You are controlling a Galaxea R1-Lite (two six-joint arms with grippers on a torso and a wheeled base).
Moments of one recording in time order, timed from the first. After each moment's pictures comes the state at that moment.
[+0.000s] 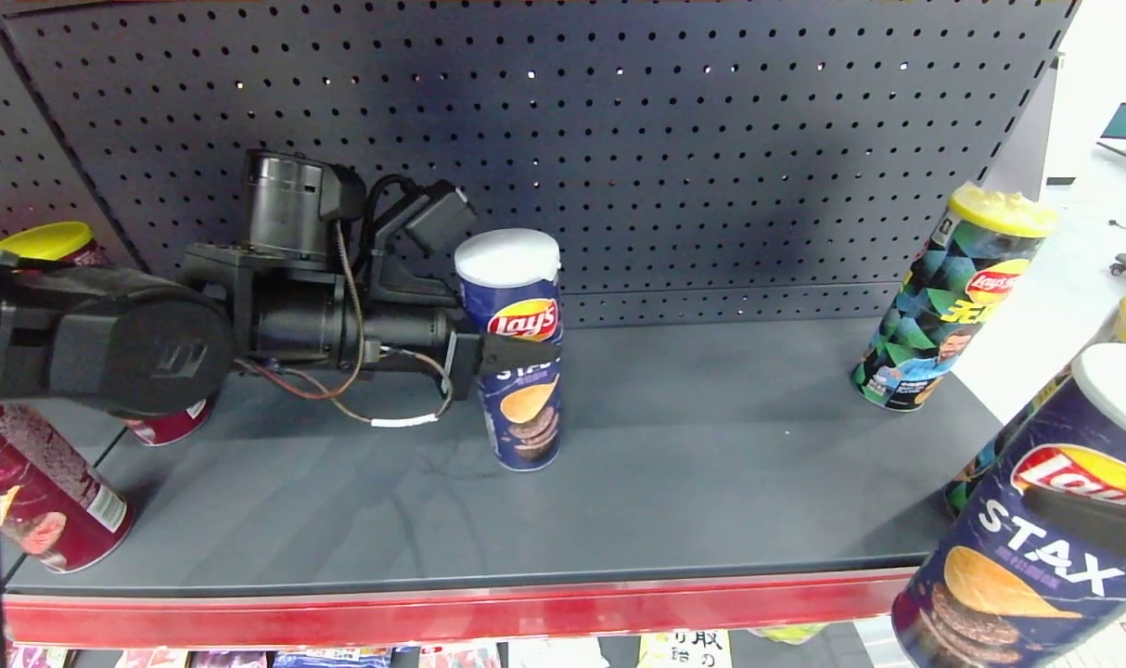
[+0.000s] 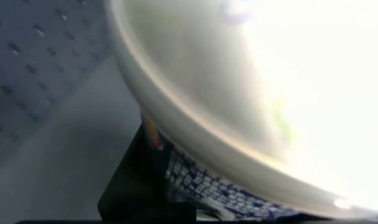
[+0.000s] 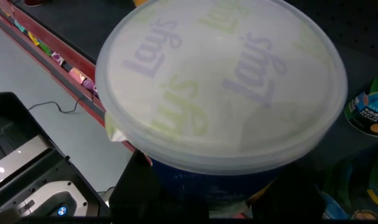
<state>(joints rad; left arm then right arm) -0.44 1.78 -1.16 -0.21 -0.69 0.17 0.42 0.87 -0.66 0.06 0.29 -0.10</state>
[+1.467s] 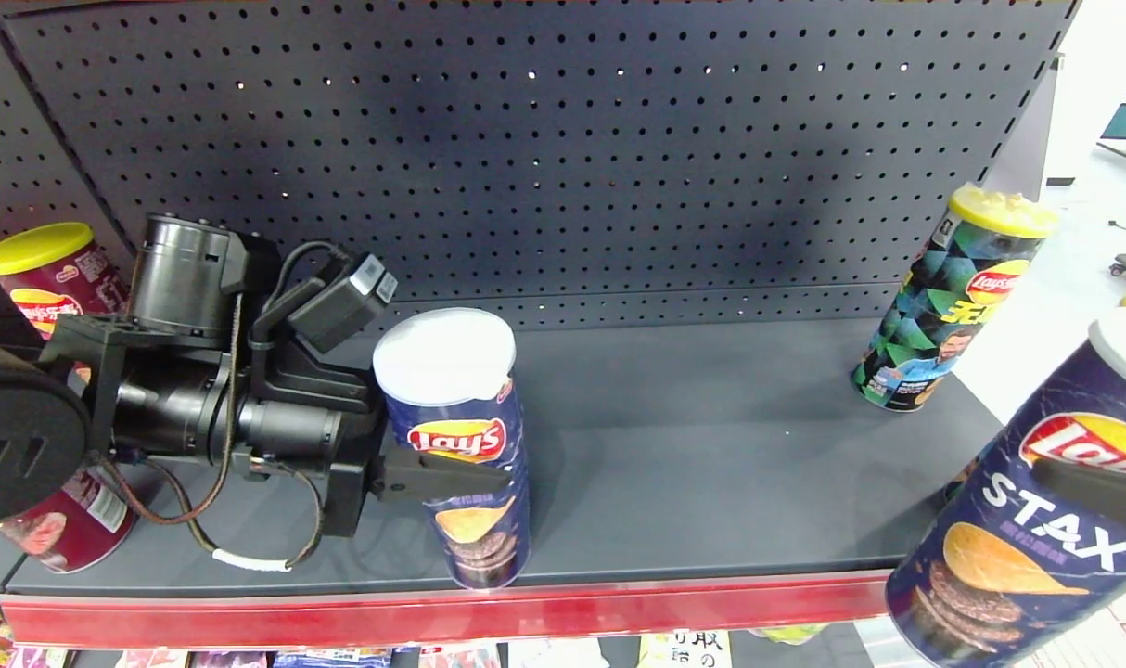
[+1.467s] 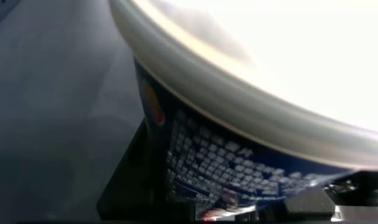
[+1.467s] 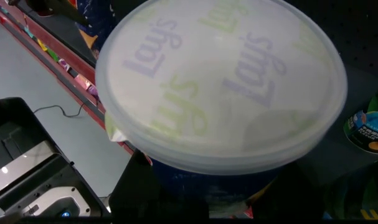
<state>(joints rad) -0.41 1.60 -0.90 -0.13 -0.99 0.40 0.43 0.89 -0.72 0.06 0.31 -0.10</state>
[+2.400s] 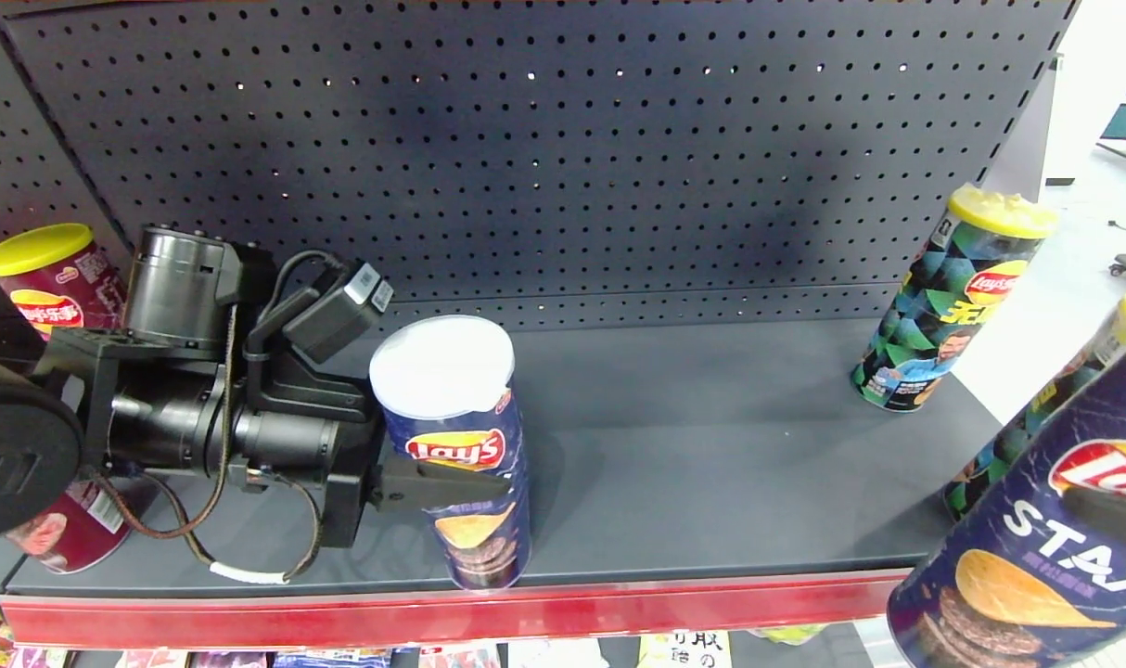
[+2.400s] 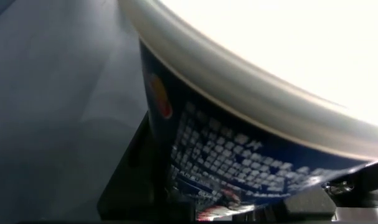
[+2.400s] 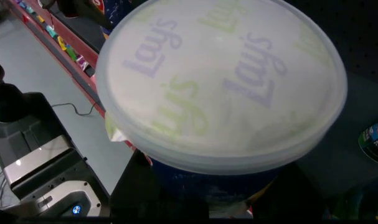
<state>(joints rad) -0.40 1.59 -0.87 -0.14 -0.97 0.40 0.49 0.85 -0.71 0.07 0.32 -0.10</state>
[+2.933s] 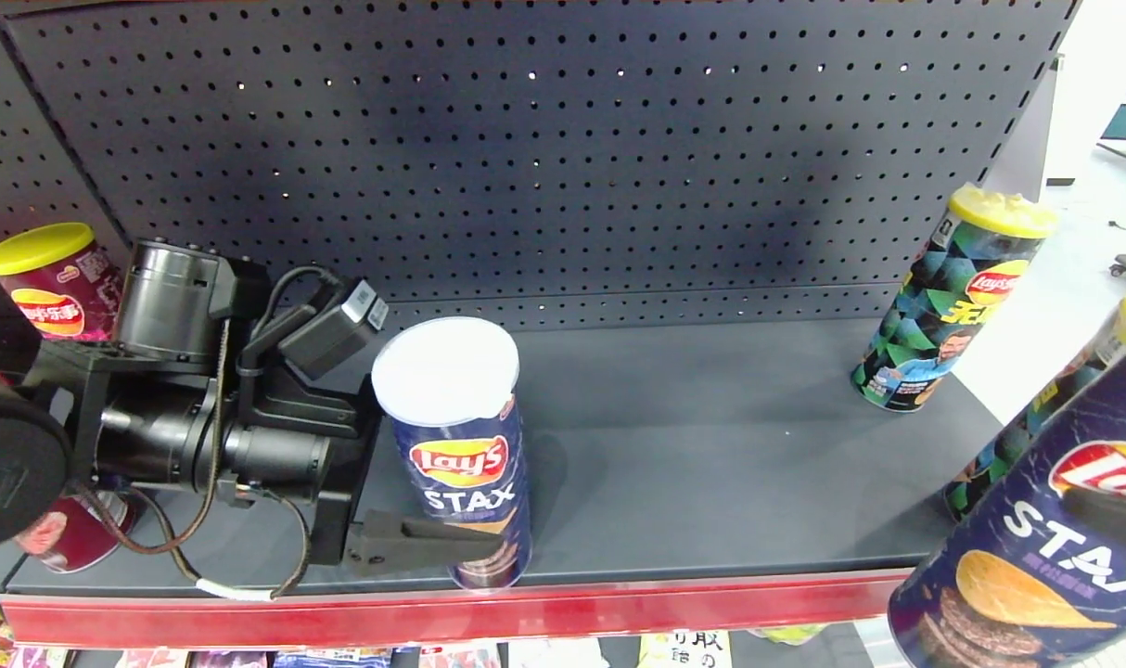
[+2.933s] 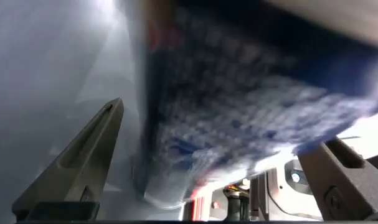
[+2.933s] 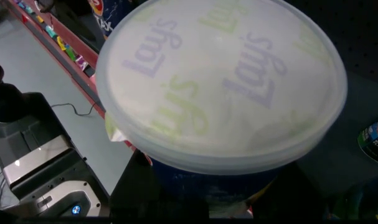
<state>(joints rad) -0.40 1.57 -0.84 -0.14 -0.97 0.40 0.49 0.85 -0.71 0.07 0.32 -0.10</state>
